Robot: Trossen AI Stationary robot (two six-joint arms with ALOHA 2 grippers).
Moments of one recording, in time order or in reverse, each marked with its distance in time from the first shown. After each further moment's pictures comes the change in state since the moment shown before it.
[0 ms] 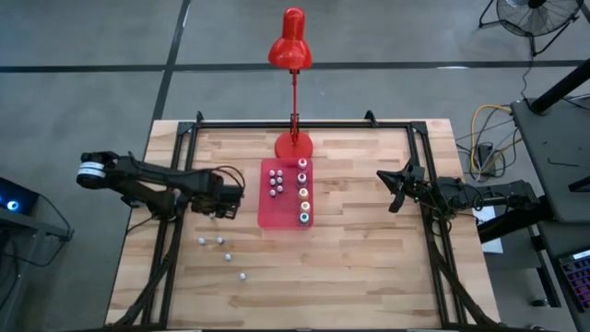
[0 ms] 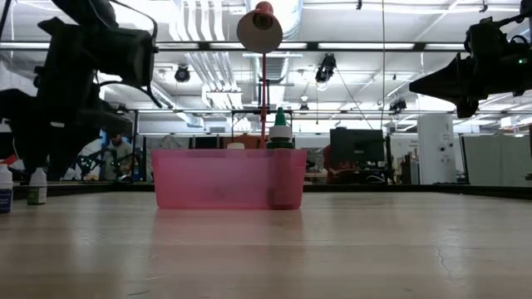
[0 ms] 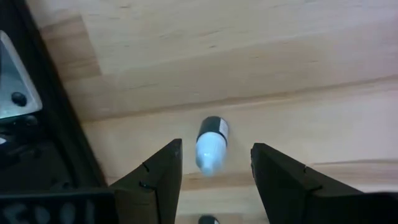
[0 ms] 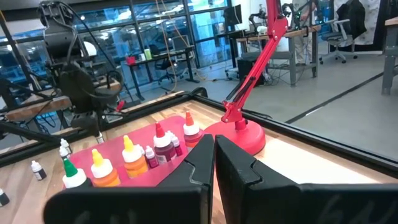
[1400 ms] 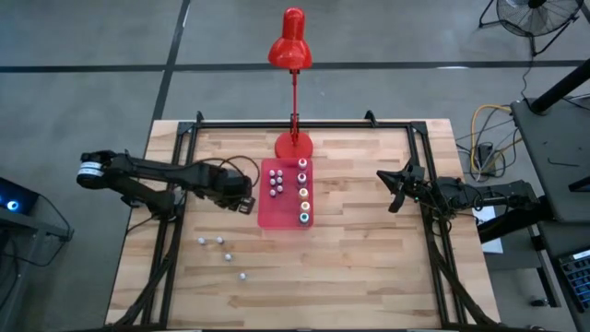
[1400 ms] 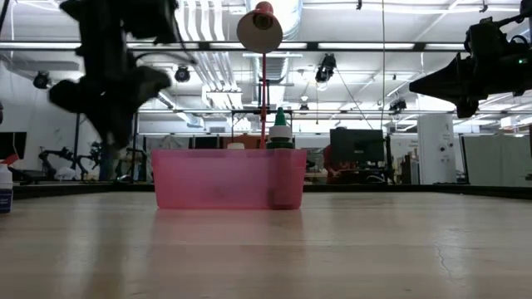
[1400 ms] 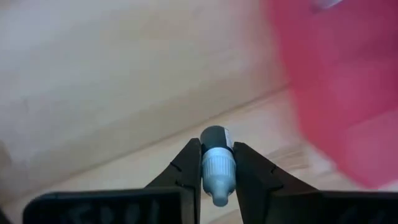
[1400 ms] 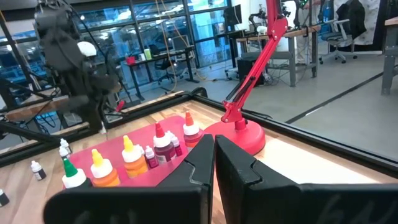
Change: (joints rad) left arm 0.005 0.002 0.162 0.137 -0.088 0.185; right arm -0.001 0.000 0.000 0.000 0.000 0.000
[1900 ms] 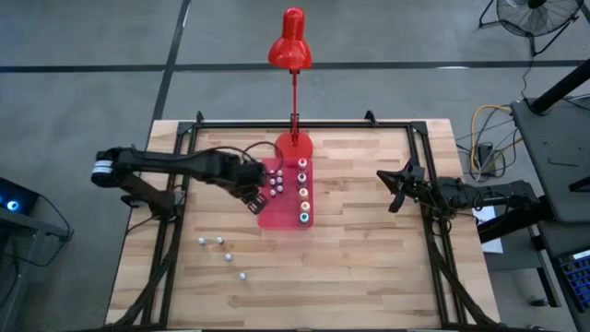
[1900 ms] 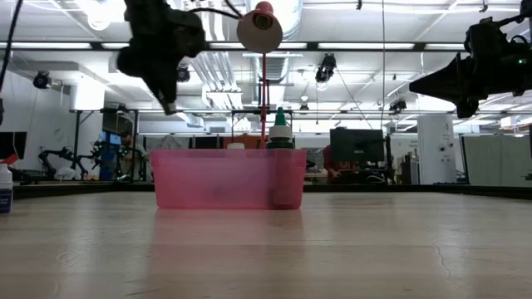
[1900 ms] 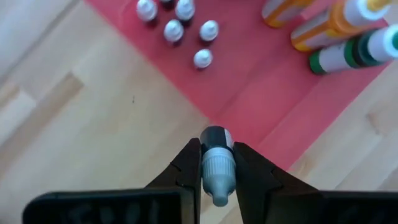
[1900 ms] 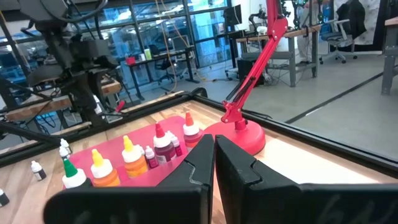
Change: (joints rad) left arm 0.012 0.142 0.371 -0.126 -0.044 0.433; right arm 0.000 0.000 0.000 0.000 0.000 0.000
